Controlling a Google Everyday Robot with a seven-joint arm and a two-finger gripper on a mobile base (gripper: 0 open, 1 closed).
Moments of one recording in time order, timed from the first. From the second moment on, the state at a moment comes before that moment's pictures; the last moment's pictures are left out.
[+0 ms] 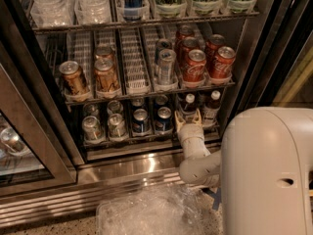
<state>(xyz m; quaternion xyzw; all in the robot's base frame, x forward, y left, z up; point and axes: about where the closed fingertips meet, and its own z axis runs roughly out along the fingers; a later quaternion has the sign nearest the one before) 0.725 -0.124 0.614 -0.05 0.69 -0.01 0.72</state>
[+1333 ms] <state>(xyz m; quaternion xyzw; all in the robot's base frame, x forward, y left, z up) 0.720 -0.123 0.639 -0.04 0.66 -0.01 0.75</state>
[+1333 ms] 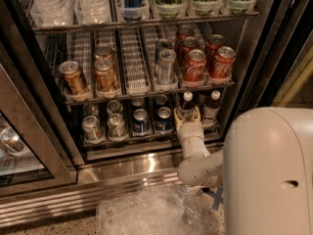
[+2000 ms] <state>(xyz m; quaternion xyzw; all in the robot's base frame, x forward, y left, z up) 0.716 -0.128 0.637 -0.03 0.66 -0.01 0.75</state>
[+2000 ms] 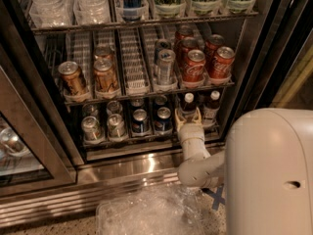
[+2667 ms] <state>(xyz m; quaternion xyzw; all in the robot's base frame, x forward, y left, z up) 0.710 -0.129 0.636 -0.03 0.65 0.00 0.76</state>
